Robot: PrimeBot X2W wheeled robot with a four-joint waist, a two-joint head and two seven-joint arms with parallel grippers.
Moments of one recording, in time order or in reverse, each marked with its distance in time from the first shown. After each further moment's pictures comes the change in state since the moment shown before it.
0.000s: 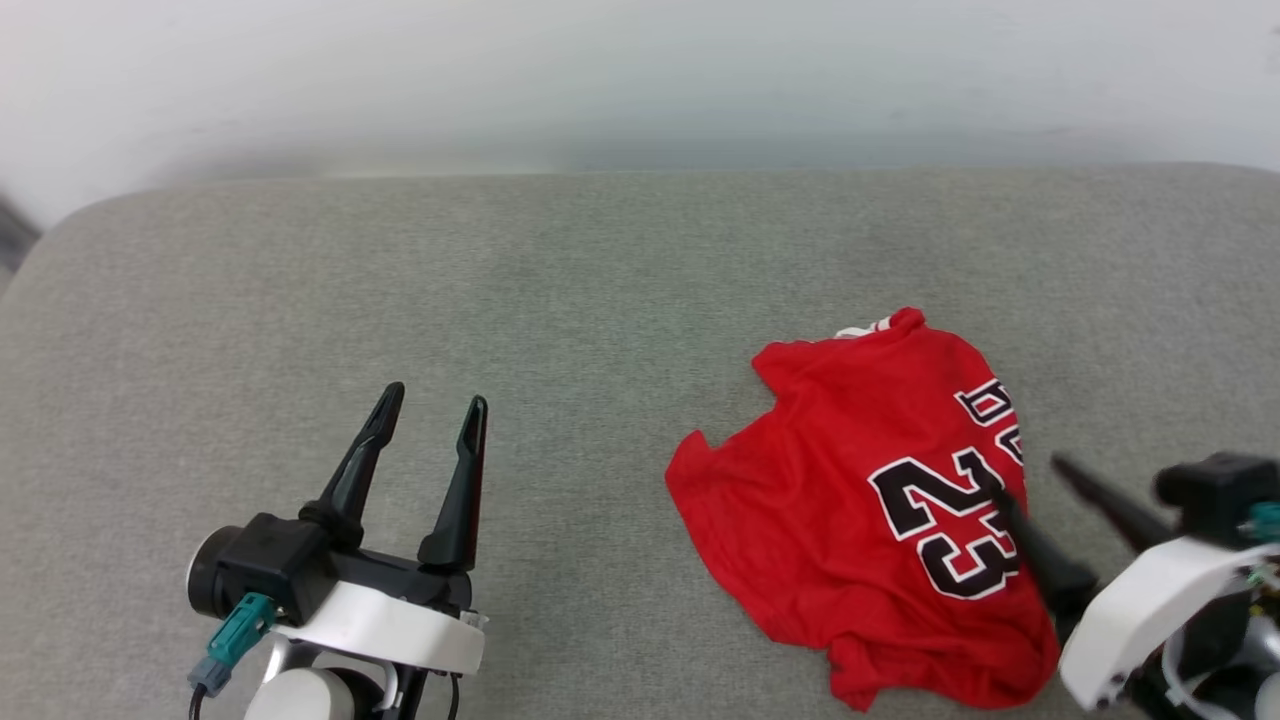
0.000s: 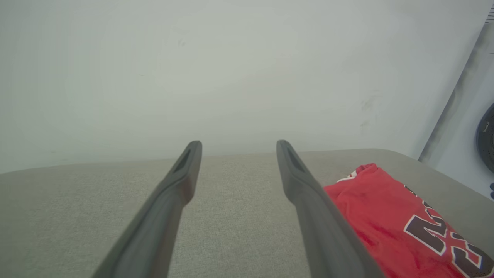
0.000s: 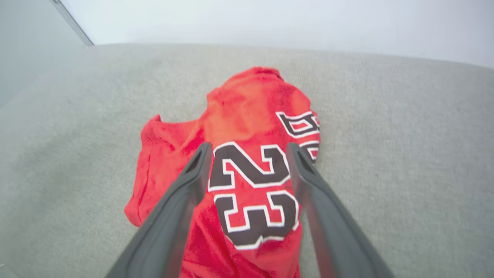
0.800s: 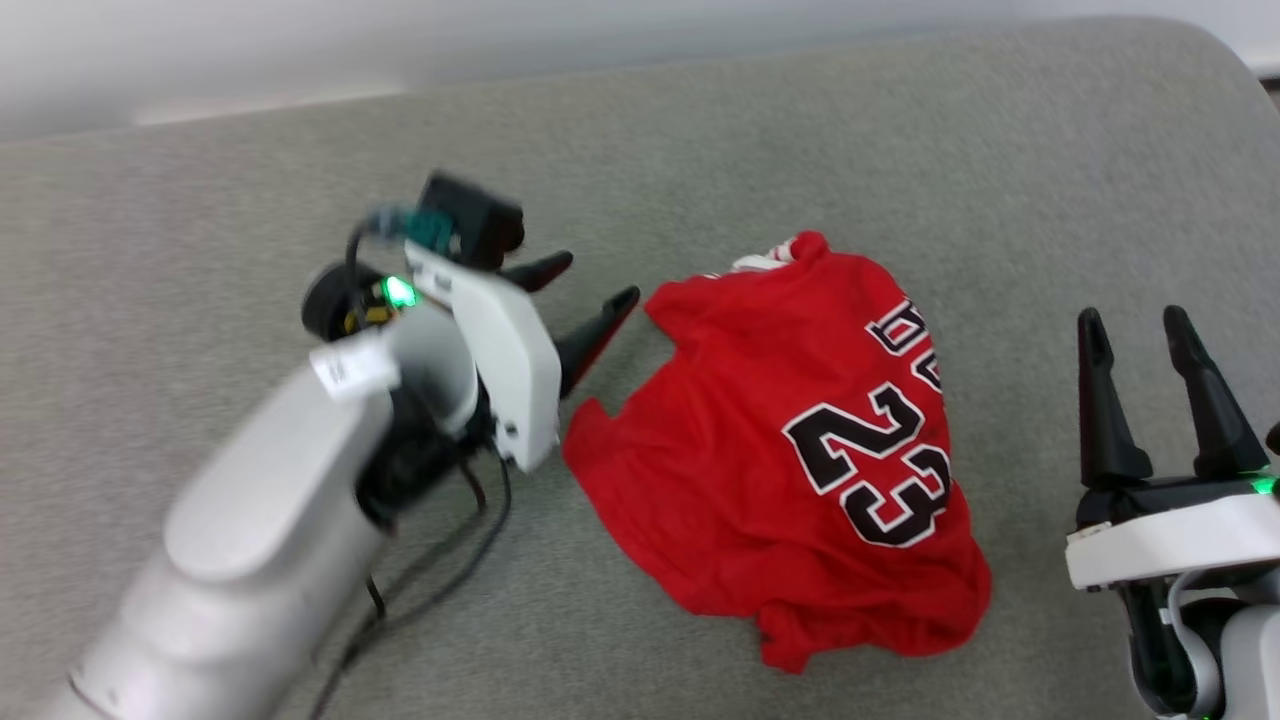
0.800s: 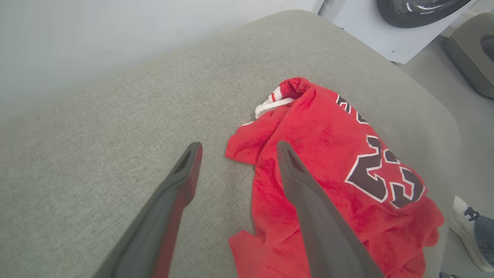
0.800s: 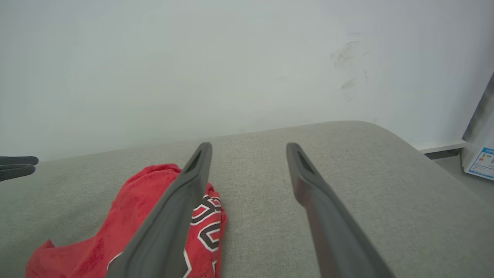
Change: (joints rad) left arm -0.607 0.219 -0.453 0.213 -0.448 0.000 0.611; right arm -0.130 0.237 -0.179 0.072 -0.182 0.000 -0.503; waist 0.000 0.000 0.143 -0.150
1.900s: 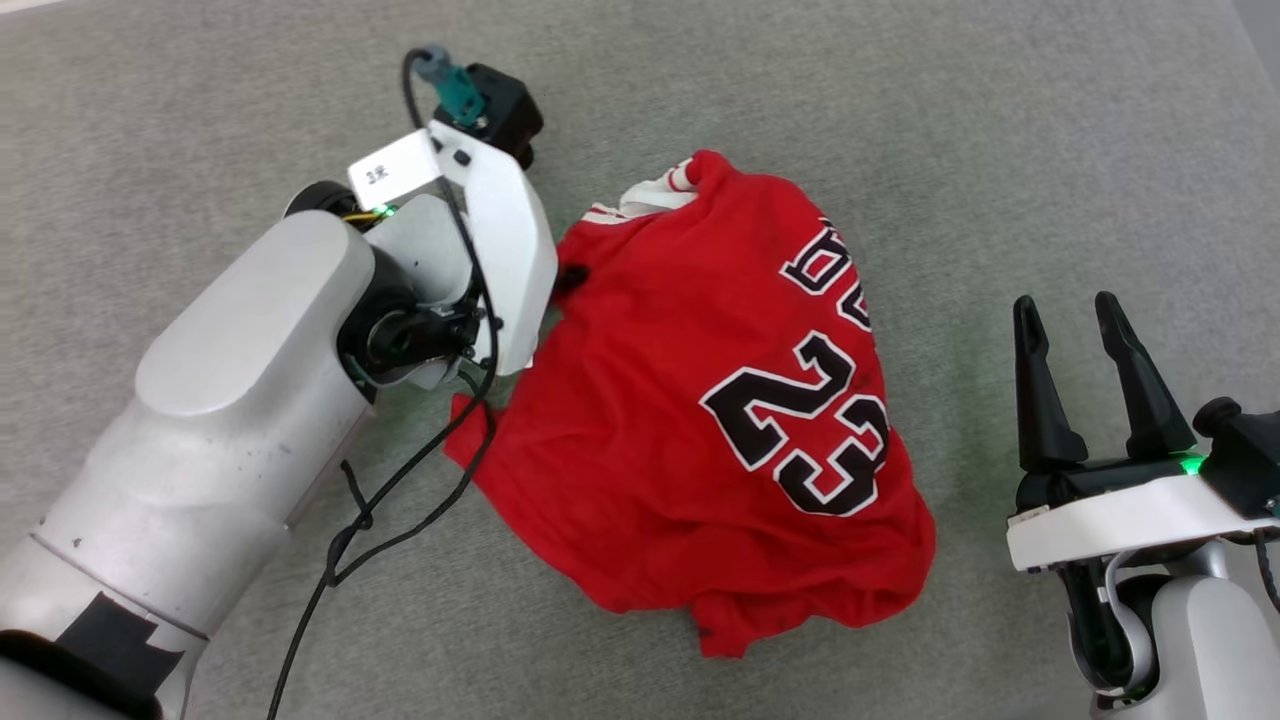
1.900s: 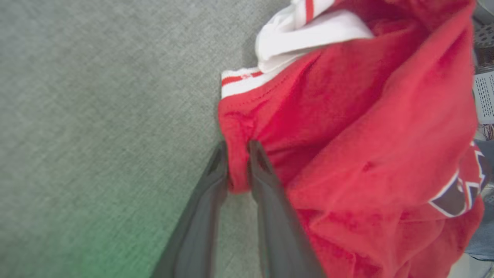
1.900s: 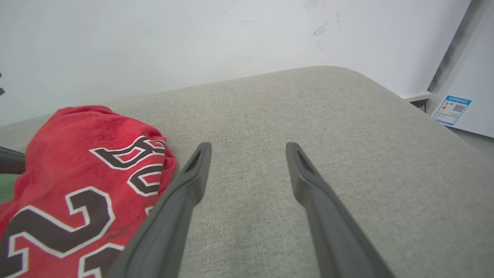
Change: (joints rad) left arm -0.356 0.040 -0.238 0.271 -0.273 0.000 0.436; right arm -0.072 0.046 0.057 0.128 -0.015 0.000 -0.081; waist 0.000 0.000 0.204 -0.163
